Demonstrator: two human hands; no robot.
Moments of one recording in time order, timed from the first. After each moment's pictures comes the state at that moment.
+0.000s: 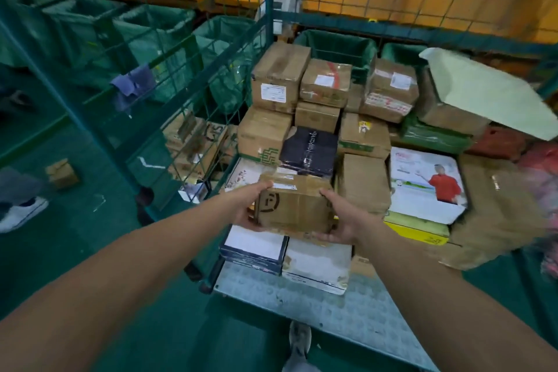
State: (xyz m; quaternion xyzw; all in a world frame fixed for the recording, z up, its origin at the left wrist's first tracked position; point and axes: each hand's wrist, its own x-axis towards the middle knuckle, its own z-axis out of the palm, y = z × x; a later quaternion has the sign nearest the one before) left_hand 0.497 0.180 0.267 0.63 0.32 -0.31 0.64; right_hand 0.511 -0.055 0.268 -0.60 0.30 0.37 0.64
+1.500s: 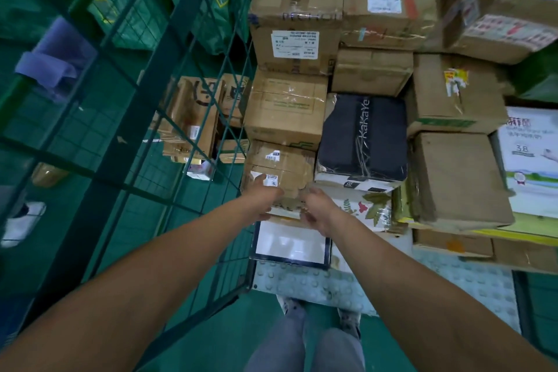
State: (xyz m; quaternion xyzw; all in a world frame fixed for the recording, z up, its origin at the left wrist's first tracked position) left_hand 0.760 0.314 0.073 0.70 0.36 -0.35 0.51; right_hand 0.758 0.160 0.037 -0.61 0.30 0.42 0.60
